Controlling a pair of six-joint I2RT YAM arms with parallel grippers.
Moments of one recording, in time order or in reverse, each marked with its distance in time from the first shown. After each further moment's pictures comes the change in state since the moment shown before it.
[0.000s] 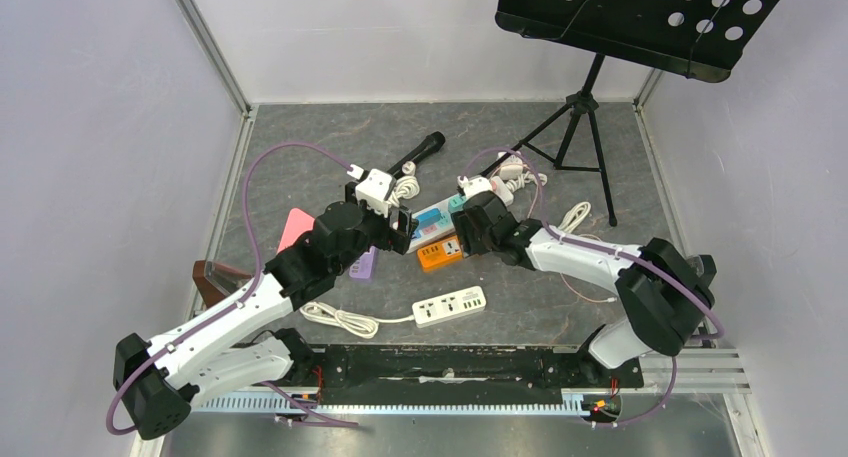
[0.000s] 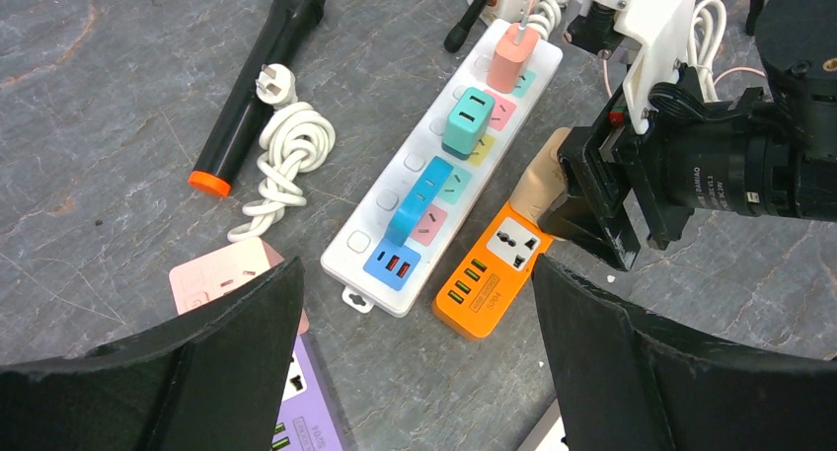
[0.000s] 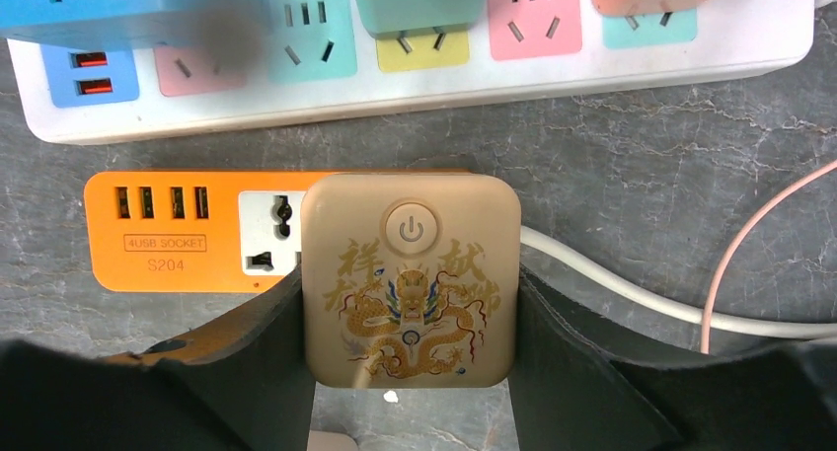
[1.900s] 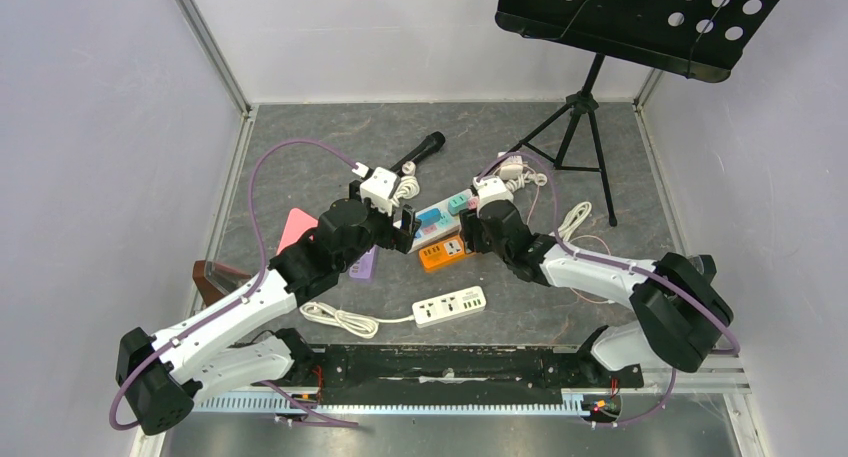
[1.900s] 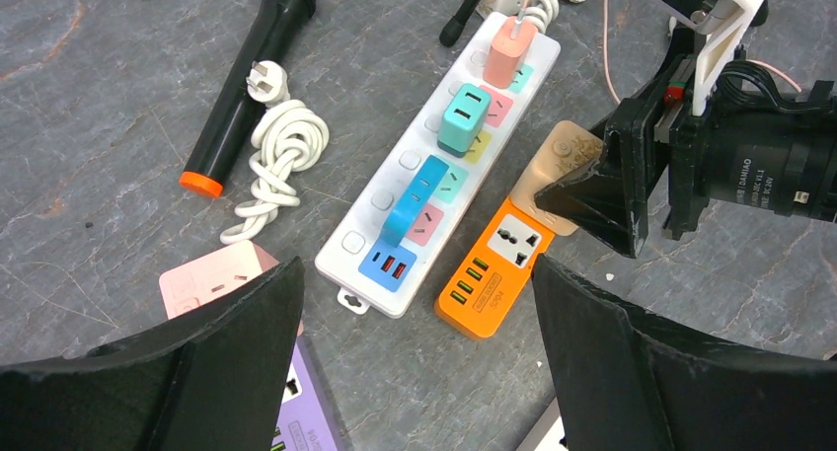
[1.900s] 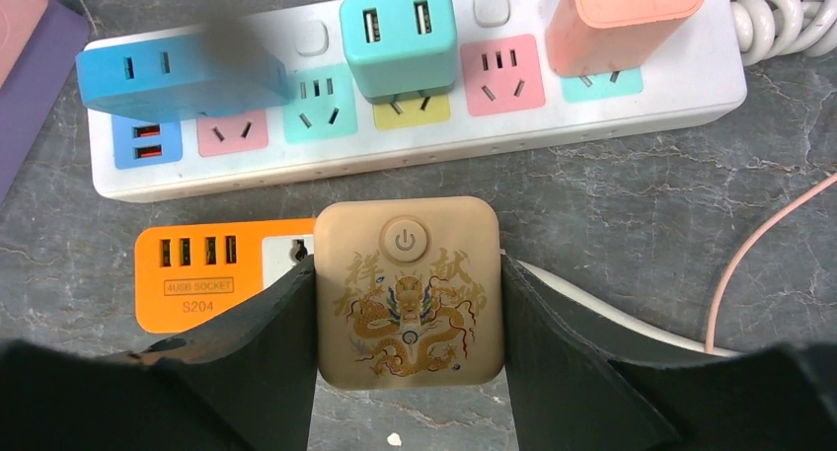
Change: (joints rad) left arm 0.000 0.035 0.016 0.001 0.011 0.000; right arm -0.009 -0.107 -0.176 0.277 0.021 0.005
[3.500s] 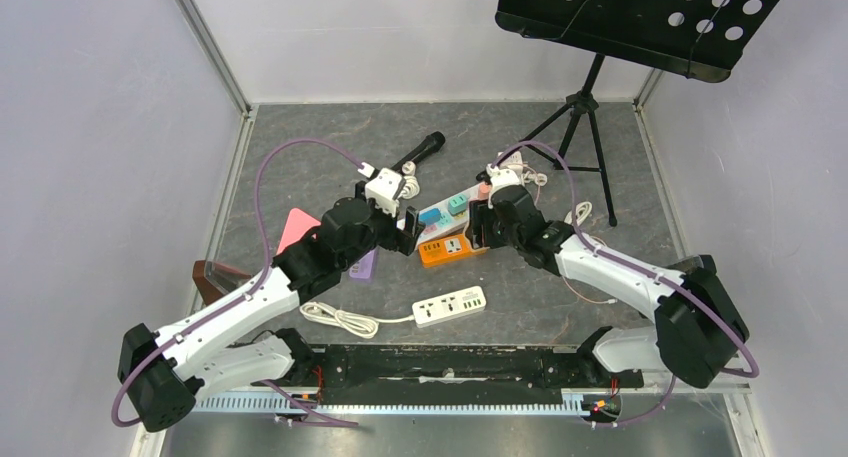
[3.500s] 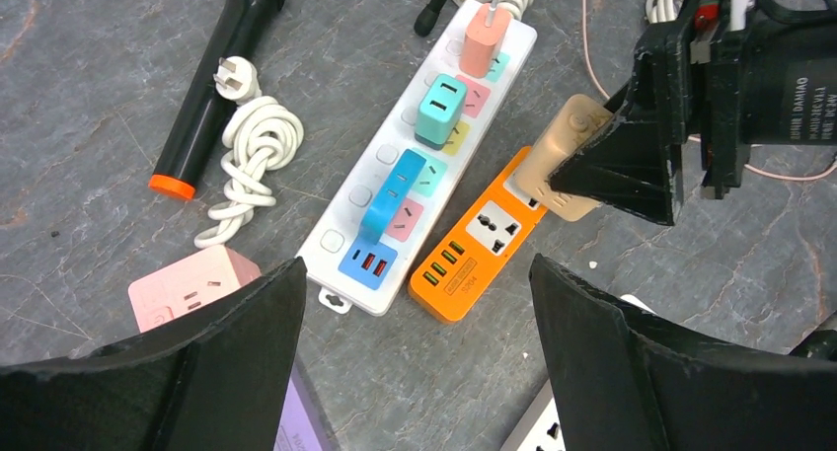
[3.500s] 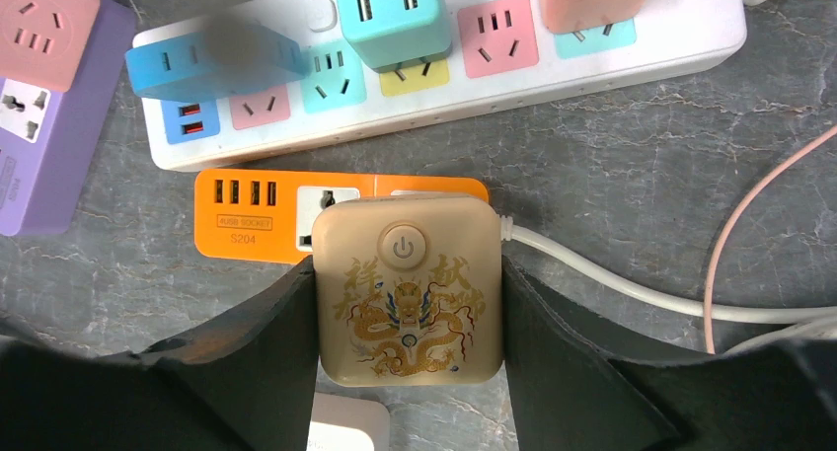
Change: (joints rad) left arm 0.000 0.026 0.008 0.000 0.050 0.000; right arm -0.078 -0.109 0.101 -0.246 -0.114 0.084
